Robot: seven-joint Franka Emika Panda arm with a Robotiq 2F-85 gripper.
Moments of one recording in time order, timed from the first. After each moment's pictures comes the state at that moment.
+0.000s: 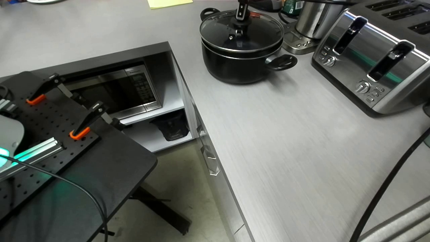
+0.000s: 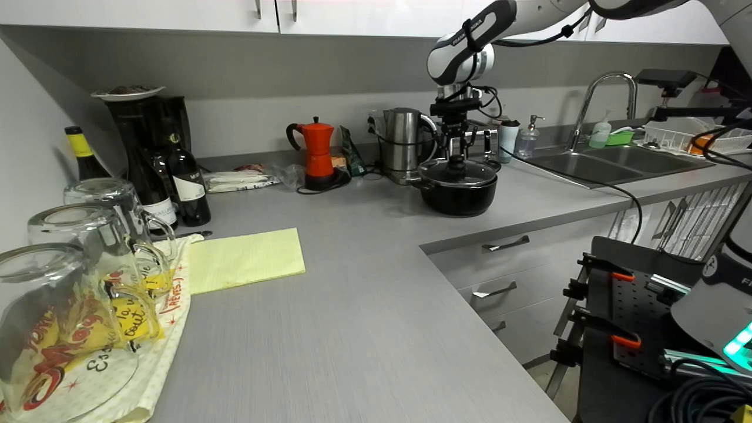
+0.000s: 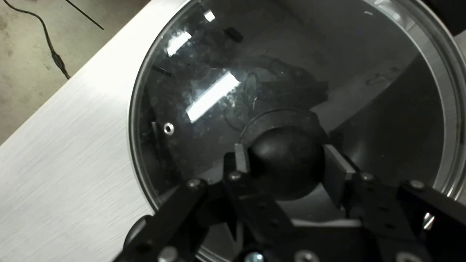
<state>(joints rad) -0.26 0.71 -0.26 -1.40 0.09 1.91 0.78</state>
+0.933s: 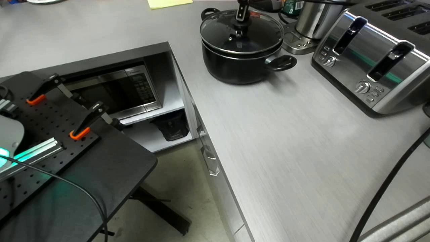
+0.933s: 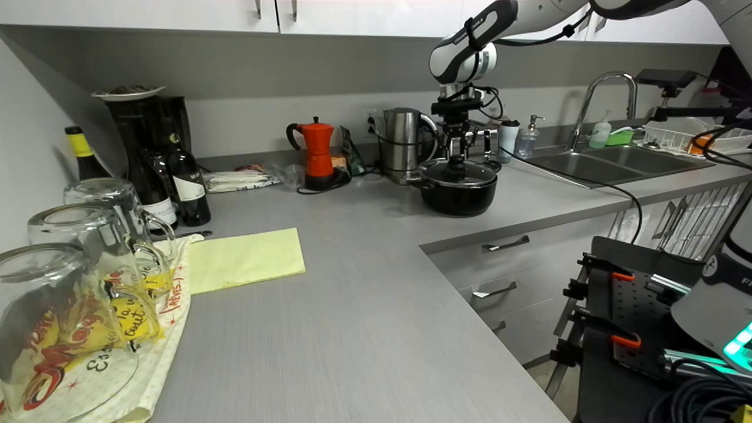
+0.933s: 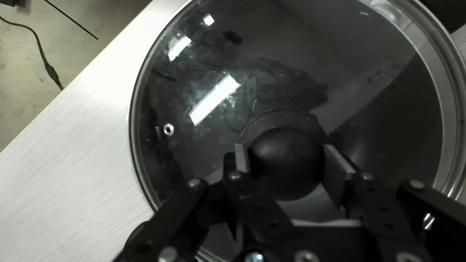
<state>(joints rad) -0.27 0.71 -0.26 -1.40 0.12 1.91 0.78</state>
